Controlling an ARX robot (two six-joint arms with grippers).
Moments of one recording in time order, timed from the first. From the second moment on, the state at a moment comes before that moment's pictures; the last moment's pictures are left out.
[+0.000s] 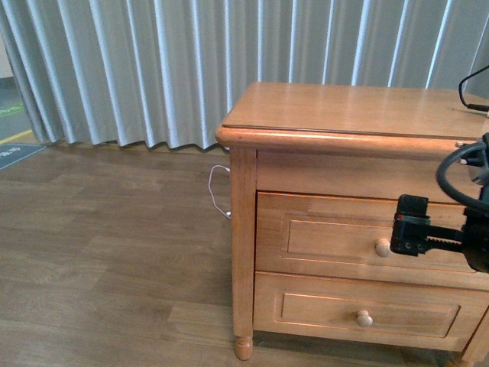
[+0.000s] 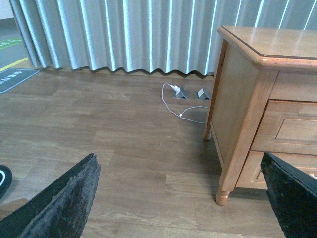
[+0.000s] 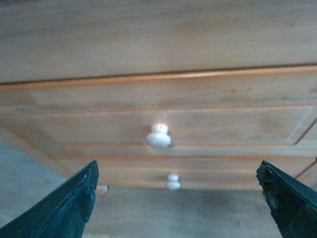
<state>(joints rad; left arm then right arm) 0.00 0.00 0.02 0.00 0.00 0.00 0.10 1.79 0.64 0.76 0.03 0.19</state>
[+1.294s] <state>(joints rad) 0.00 0.00 0.02 0.00 0.00 0.00 0.00 0.35 0.18 0.17 0.00 0.01</state>
